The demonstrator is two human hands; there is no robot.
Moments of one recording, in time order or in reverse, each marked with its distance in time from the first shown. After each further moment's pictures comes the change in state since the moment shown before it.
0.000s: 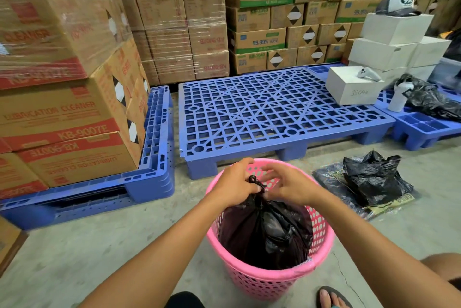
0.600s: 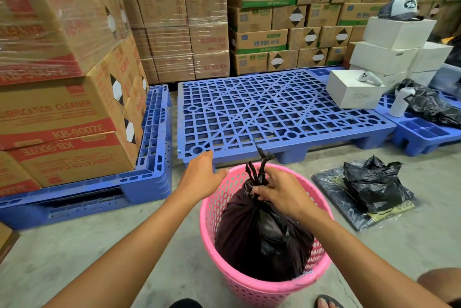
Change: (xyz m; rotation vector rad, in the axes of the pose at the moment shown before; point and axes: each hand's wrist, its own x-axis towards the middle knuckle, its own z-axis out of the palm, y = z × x) left_hand -0.004 -0.015 -0.053 0.266 0.175 -0.108; right_hand 0.012 -0.006 0.021 0.096 0.165 -0.043
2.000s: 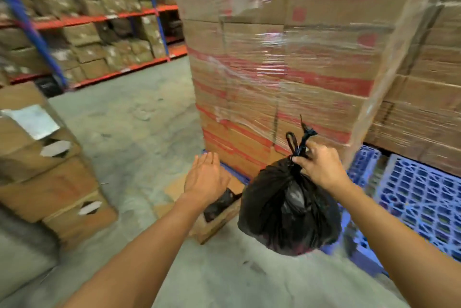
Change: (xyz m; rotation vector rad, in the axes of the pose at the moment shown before) left_hand -0.344 -0.036 -0.582 0.458 0.398 -0.828; right_hand 0.024 -0.712 0.020 -0.295 -0.387 -0.590
